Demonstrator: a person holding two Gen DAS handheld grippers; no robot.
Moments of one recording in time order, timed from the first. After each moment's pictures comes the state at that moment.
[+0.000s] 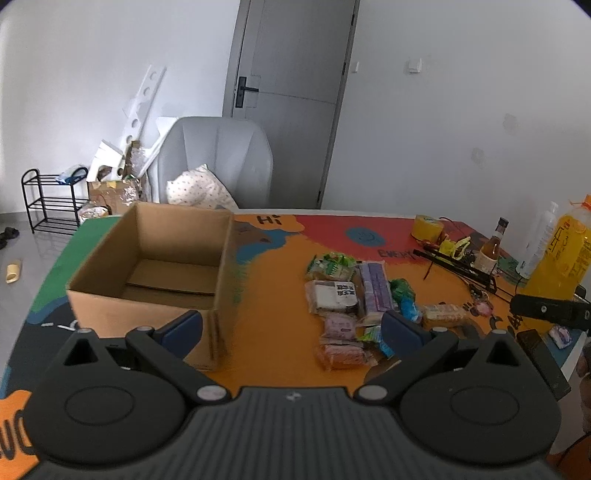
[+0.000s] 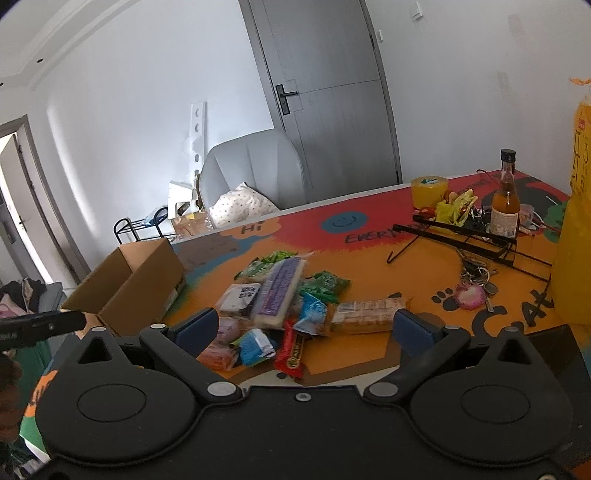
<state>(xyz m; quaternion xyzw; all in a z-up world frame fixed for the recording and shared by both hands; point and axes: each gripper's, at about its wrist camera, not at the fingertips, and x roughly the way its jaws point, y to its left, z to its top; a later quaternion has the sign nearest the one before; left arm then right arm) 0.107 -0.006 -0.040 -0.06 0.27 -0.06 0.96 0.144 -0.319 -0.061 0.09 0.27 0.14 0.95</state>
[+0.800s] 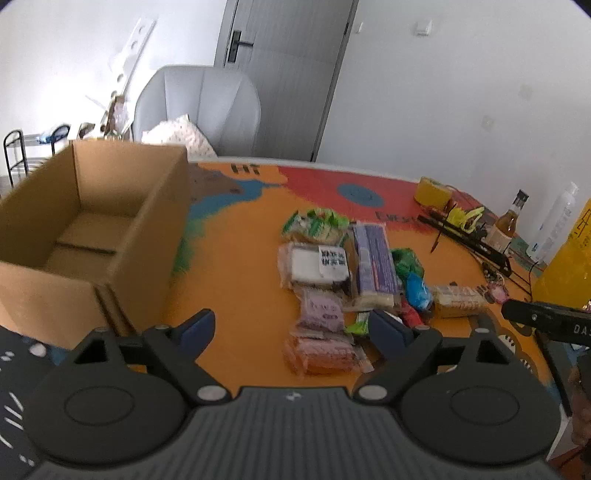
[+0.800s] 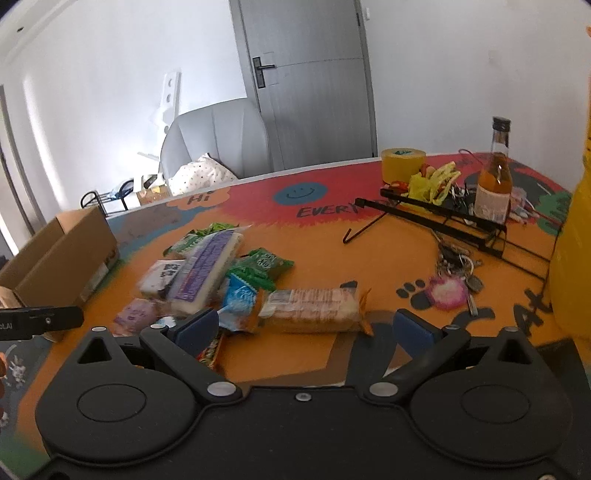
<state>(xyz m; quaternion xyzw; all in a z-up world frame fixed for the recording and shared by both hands) 0.181 -0.040 -0.103 -0.08 0.34 -0.07 0.94 0.207 -0.335 -0.114 0.05 0.30 0.10 0.95</state>
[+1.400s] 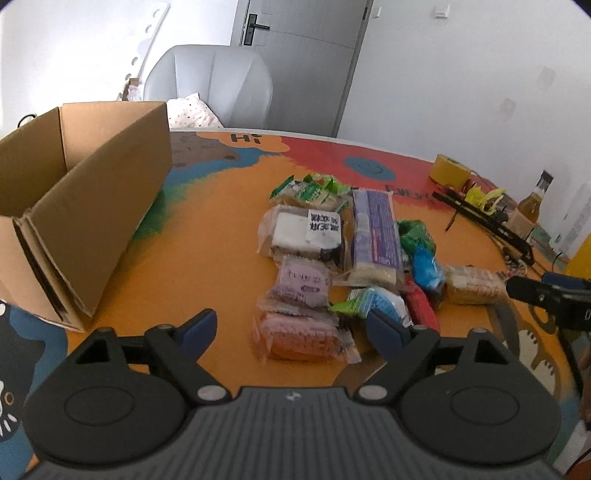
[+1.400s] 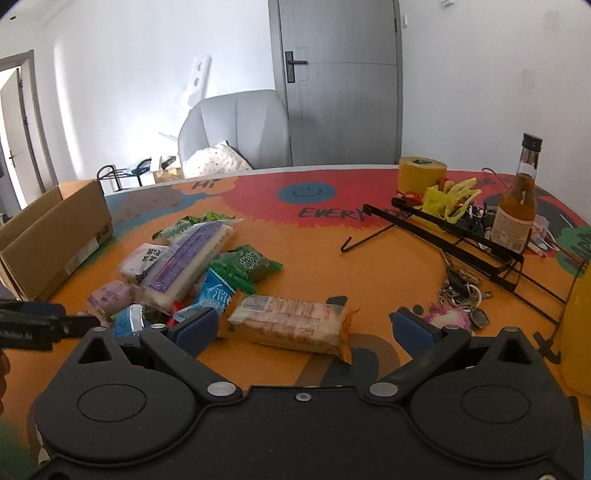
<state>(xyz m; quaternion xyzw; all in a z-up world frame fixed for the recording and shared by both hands) 0.190 -0.080 -0.137 -0.08 0.36 -0.03 0.93 0.234 -0.349 -0.131 0.00 0.29 0.15 0.94</state>
